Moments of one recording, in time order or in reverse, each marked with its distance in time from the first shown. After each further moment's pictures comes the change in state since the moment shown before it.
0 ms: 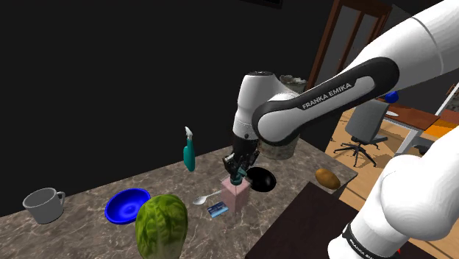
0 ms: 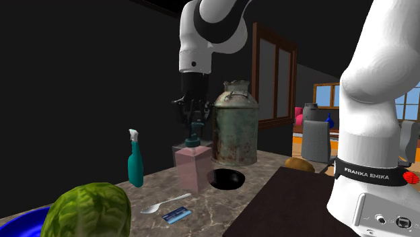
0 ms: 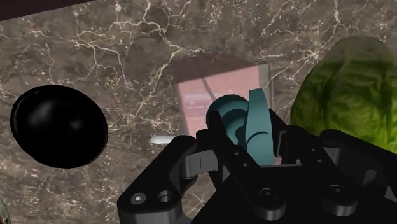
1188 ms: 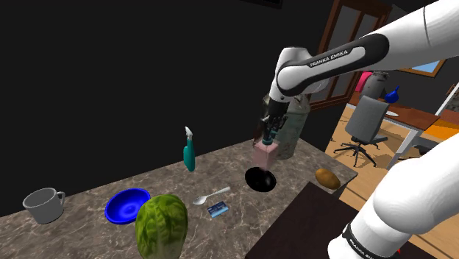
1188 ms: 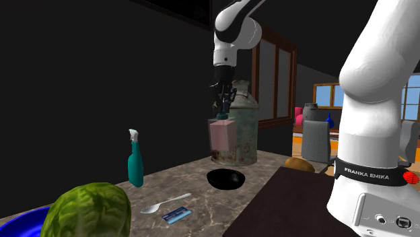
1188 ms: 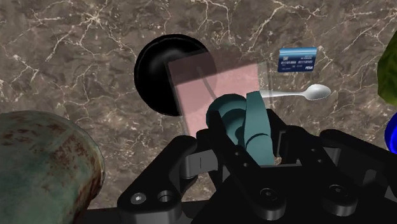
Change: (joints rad) arm -0.214 -0.052 -0.328 0.100 -0.119 -0.178 -0.442
